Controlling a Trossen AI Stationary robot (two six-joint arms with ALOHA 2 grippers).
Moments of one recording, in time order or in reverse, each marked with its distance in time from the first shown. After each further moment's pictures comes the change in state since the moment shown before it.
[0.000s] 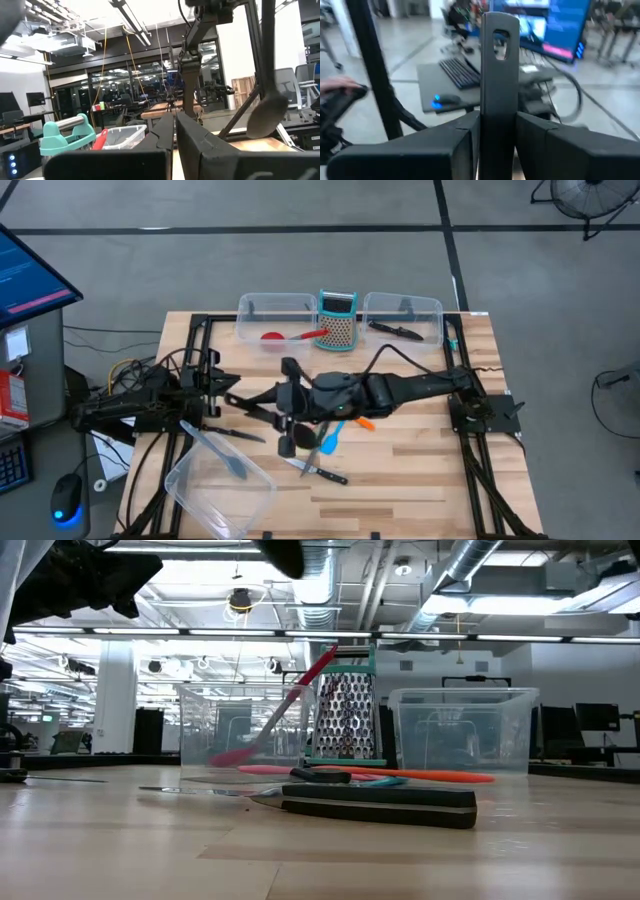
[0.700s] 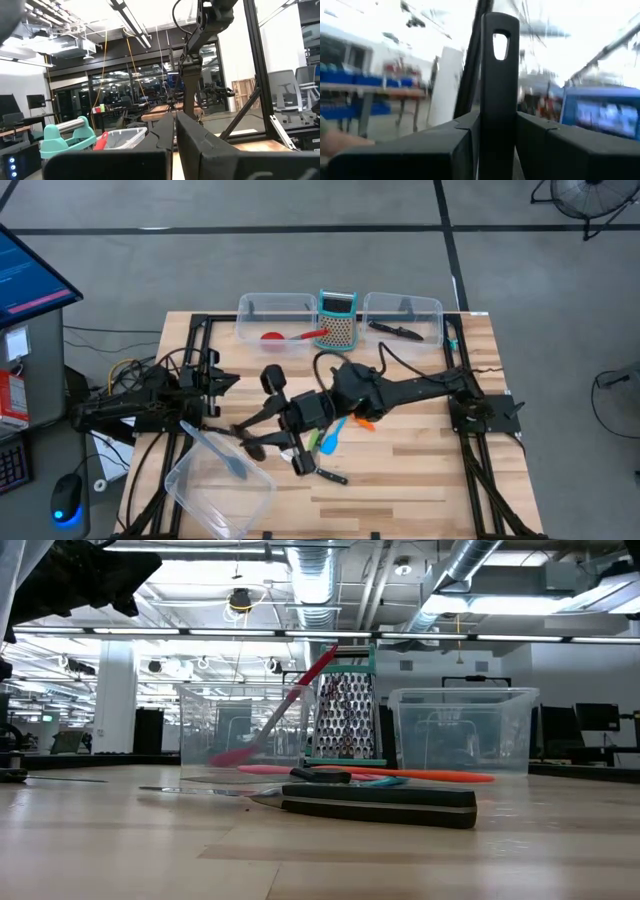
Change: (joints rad) left arm 0.000 0.000 0.000 0.013 0.000 0.000; right arm -0.004 0.034 -0.057 0.599 -0.462 -0.126
